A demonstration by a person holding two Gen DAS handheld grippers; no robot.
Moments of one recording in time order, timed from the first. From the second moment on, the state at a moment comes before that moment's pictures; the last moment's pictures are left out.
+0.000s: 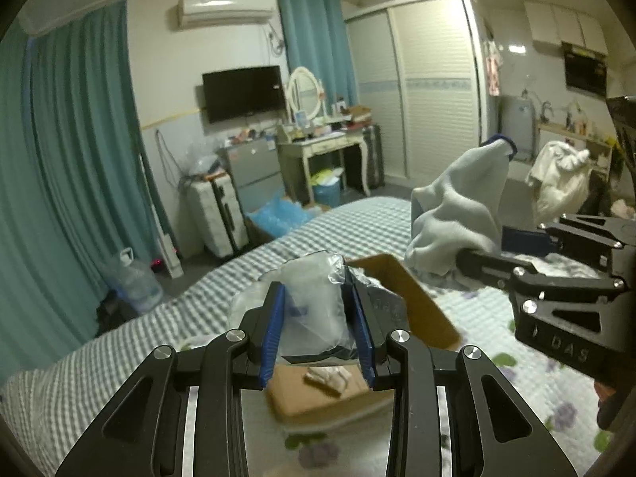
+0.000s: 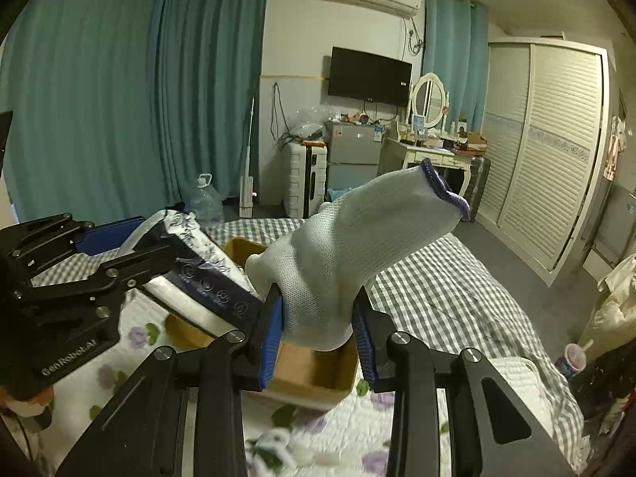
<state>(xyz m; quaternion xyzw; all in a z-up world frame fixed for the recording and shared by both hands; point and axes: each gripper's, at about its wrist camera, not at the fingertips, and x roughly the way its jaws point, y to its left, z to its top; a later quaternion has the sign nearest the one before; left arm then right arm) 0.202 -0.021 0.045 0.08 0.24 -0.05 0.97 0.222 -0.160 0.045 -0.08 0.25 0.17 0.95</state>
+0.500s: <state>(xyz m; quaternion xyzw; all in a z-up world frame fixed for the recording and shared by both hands) 0.250 -0.036 -0.033 0.11 0.29 -0.03 0.95 0.320 -0.155 -0.040 -0.06 0.32 0.19 0.93</state>
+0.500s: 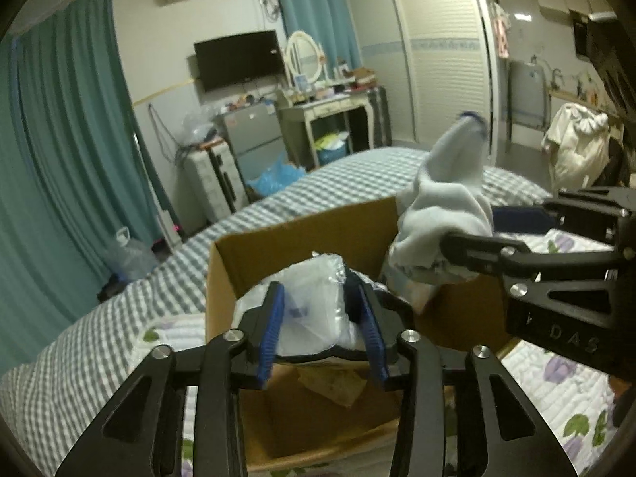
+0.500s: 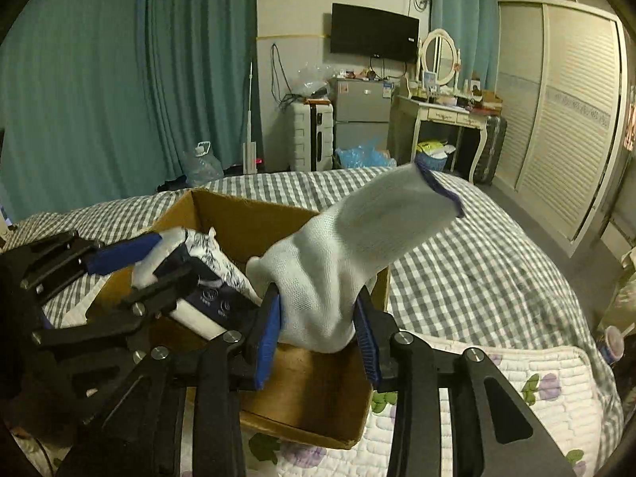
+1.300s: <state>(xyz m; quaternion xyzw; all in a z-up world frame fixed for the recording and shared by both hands) 0.062 0.016 0.122 0.07 0.17 -0.03 0.98 0.101 -0.172 0.129 -0.09 0.24 0.11 0.96</state>
